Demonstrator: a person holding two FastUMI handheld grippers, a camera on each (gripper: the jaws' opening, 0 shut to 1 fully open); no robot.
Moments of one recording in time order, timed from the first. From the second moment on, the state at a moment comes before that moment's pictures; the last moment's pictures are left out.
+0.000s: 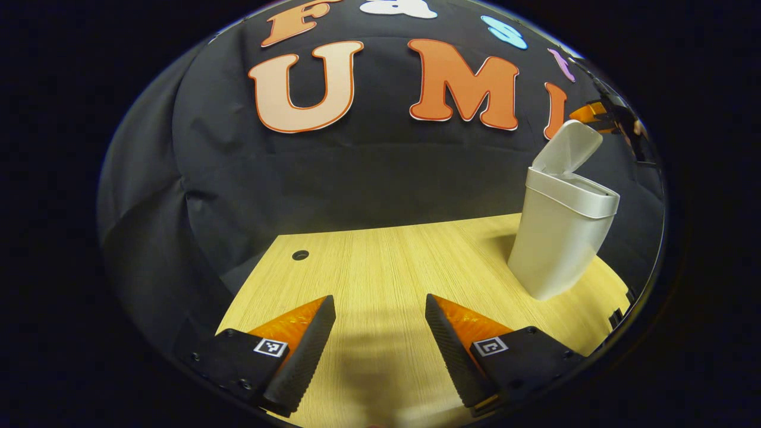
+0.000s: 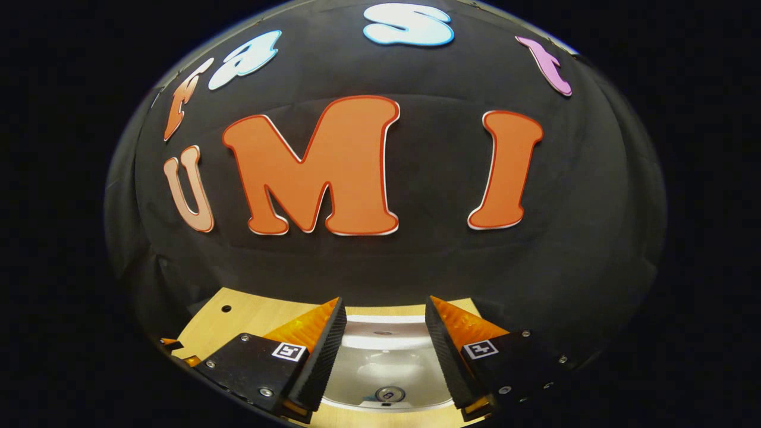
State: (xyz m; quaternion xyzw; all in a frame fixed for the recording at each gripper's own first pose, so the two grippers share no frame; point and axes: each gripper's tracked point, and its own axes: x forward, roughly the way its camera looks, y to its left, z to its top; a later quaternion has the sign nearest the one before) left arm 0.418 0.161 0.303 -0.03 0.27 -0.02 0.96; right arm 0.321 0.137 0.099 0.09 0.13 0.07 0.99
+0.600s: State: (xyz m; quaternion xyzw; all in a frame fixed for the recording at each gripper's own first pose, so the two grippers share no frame) left arm 0.423 0.148 0.296 -0.03 0.28 -0.04 0.96; right arm 0.300 0.153 0.035 0.10 0.19 0.07 0.97
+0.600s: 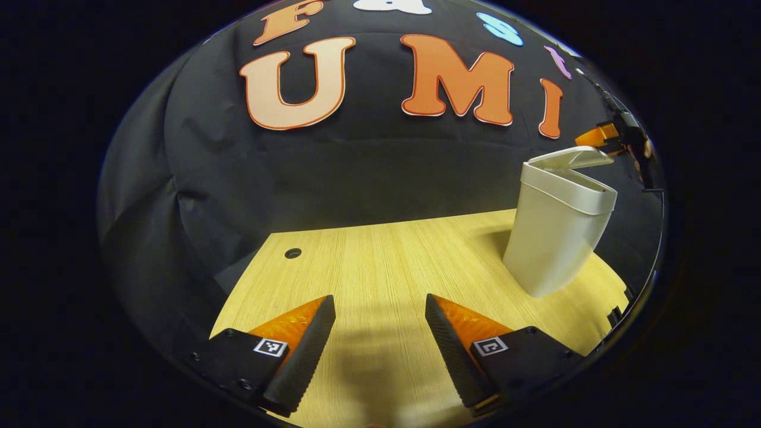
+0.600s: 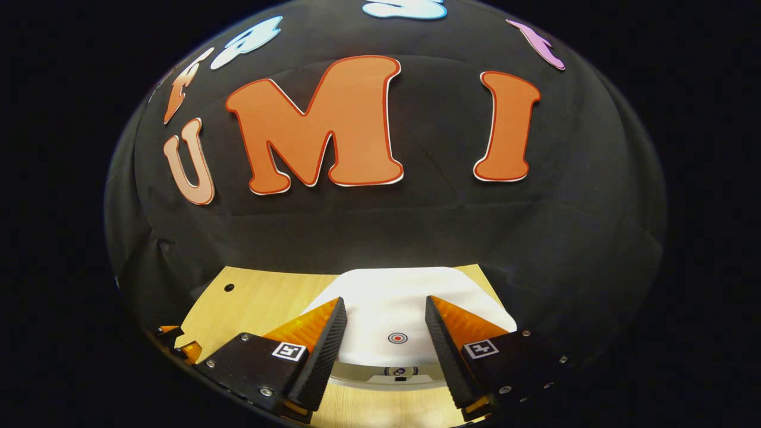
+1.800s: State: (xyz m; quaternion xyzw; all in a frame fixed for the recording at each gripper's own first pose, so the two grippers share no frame) left arm 0.409 0.129 0.289 -0.01 0.29 -0.07 0.95; right arm 0.262 0.156 -0.006 0.11 0.23 0.05 0.97
